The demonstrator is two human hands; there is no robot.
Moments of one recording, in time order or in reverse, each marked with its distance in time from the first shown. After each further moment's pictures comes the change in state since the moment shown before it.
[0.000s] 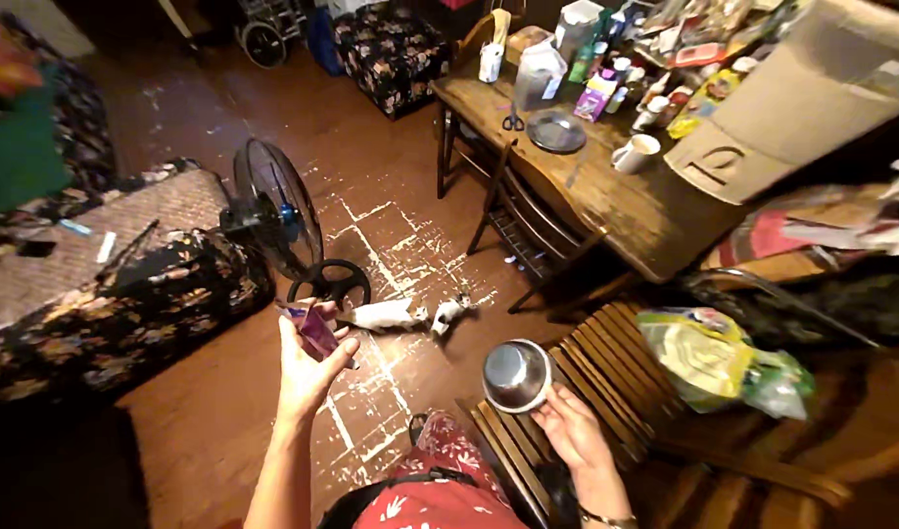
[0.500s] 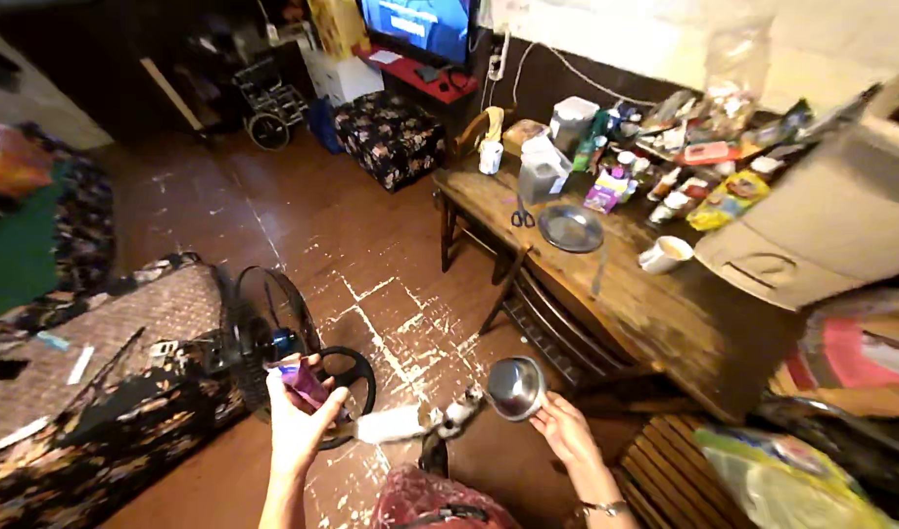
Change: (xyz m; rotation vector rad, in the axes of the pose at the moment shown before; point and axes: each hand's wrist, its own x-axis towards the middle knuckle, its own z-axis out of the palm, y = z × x) left_hand 0.277 -0.037 0.038 0.083 0.113 0.049; right_hand 0.283 -0.082 0.169 -0.096 0.101 0.001
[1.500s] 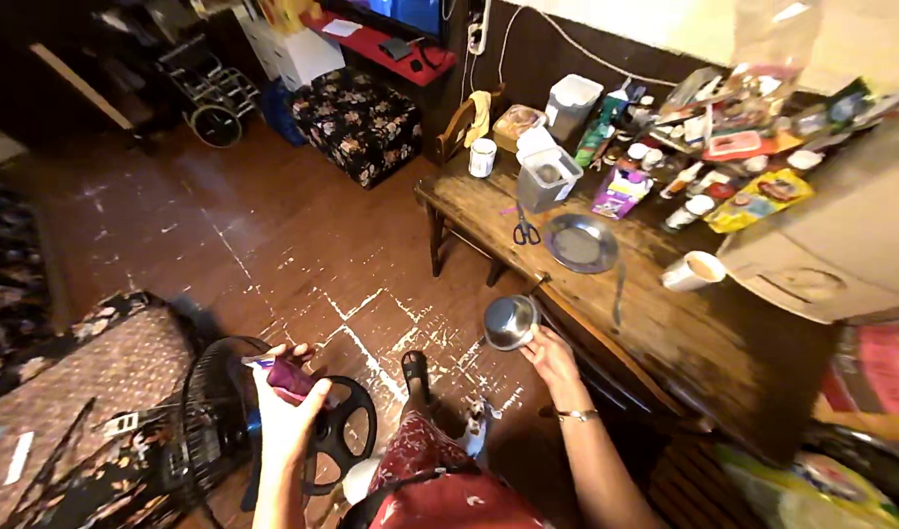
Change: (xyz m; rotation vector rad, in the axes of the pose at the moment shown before) left_hand 0.220 -0.054 0.065 -0.089 -0.129 0.044; right_hand 0.211 -0.103 0.152 0.096 0.121 -0.067
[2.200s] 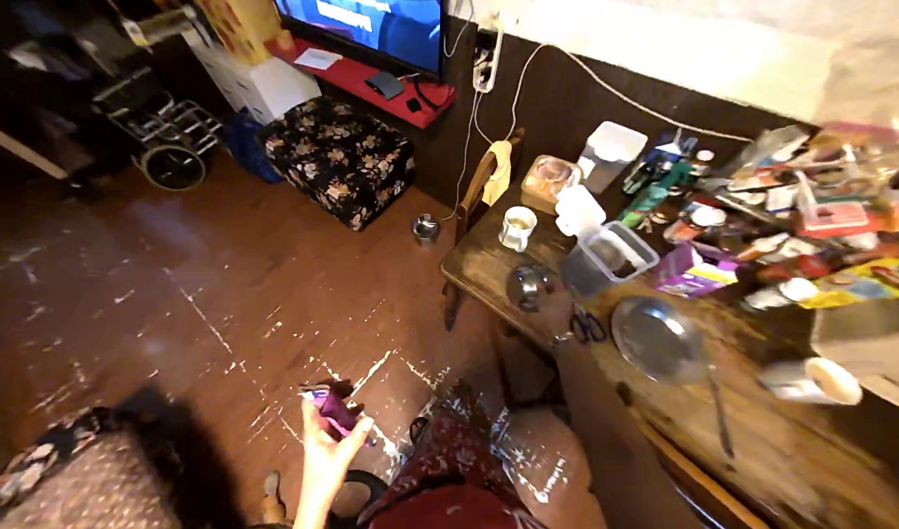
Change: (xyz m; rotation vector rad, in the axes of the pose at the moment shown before) left_hand 0.325 -0.106 0.054 0.050 -0.152 -0.222; right_hand 0.326 -0.105 0.276 -1.087 0.298 -0.373
